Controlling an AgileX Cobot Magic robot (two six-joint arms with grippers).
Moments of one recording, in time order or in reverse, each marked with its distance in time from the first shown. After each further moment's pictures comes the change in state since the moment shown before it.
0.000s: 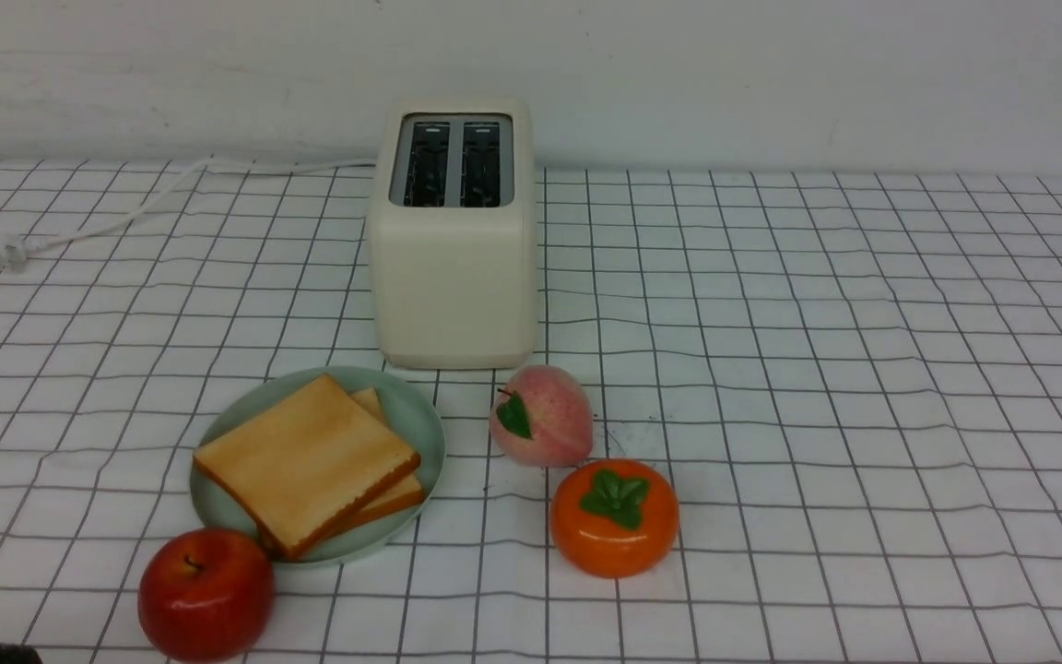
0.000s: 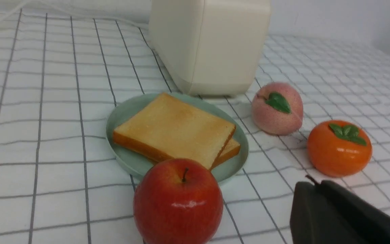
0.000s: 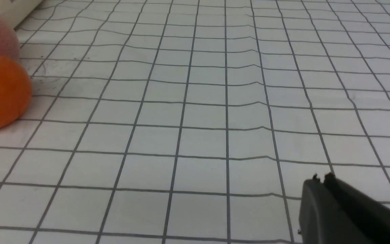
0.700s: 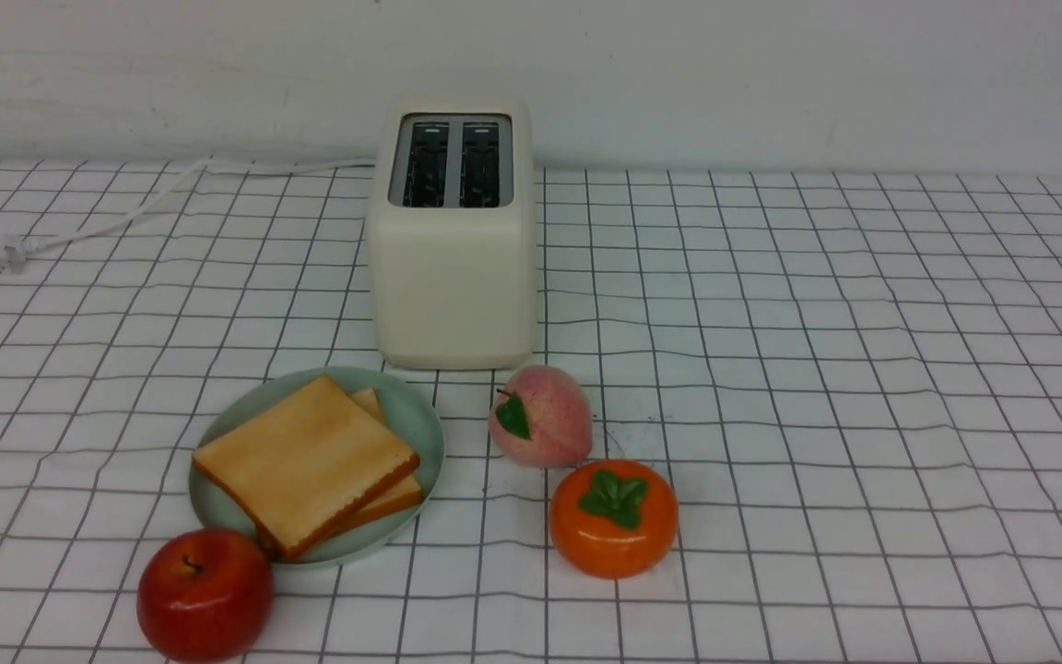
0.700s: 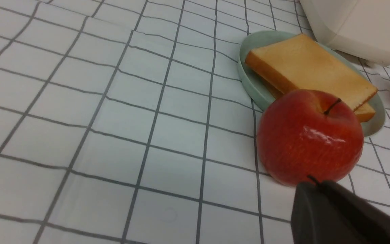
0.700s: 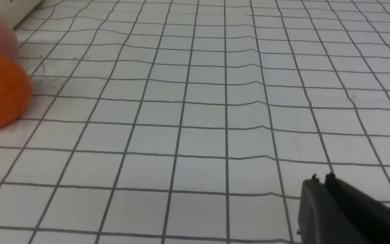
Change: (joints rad) right arm 0.000 0.000 -0.001 0.000 0.002 0.000; left arm 0.370 0.000 0.103 -0.198 0.141 0.113
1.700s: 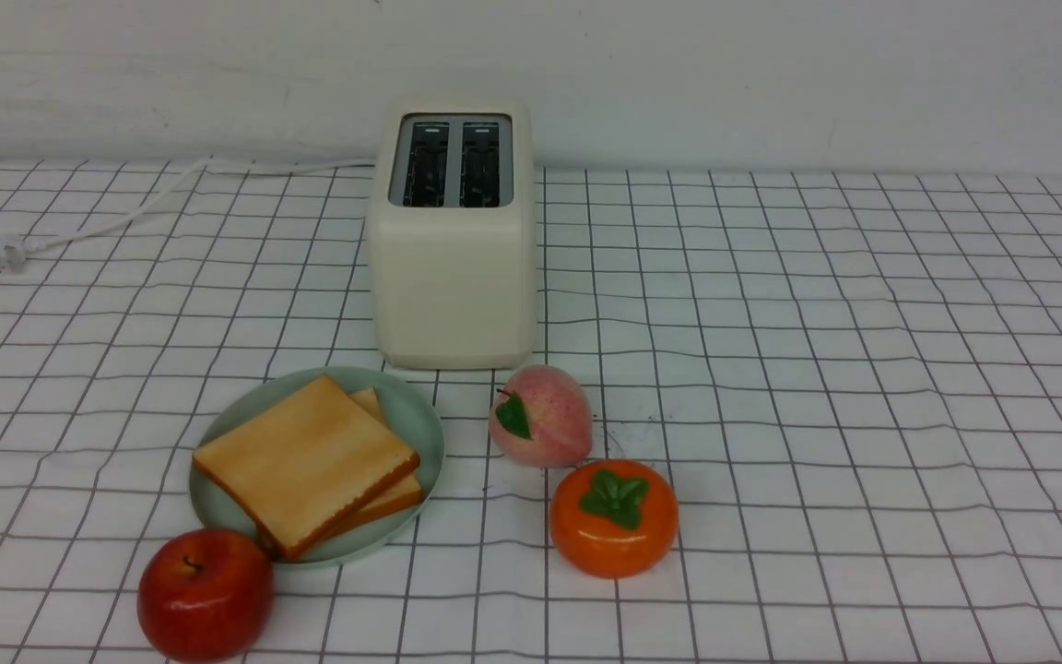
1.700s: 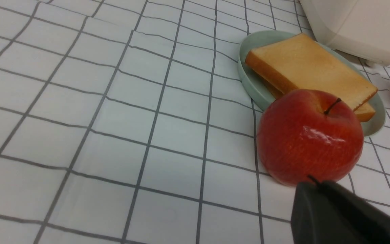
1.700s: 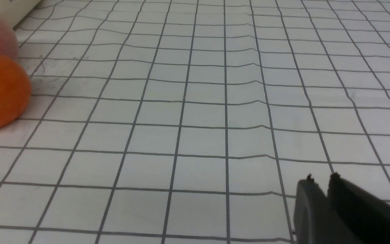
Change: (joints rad) right arm 0.000 0.000 0.000 0.002 0.002 0.000; left arm 0.000 0.000 0.000 -0.002 0.000 0.003
